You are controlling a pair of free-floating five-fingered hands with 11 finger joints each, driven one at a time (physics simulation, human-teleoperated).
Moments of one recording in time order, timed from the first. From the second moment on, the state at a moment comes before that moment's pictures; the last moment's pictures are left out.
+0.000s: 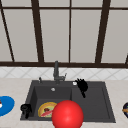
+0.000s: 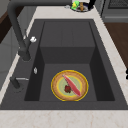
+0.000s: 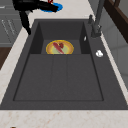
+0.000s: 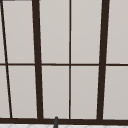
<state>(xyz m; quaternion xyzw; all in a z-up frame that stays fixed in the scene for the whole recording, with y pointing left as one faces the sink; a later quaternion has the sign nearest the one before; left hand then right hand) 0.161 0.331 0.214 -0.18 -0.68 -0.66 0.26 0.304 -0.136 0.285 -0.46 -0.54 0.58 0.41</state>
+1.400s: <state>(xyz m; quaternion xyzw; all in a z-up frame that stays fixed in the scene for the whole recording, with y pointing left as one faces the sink) 0.161 0.331 0.214 -0.18 -0.68 -0.66 0.26 0.451 -0.006 0.283 -0.39 -0.50 0.63 0.46</state>
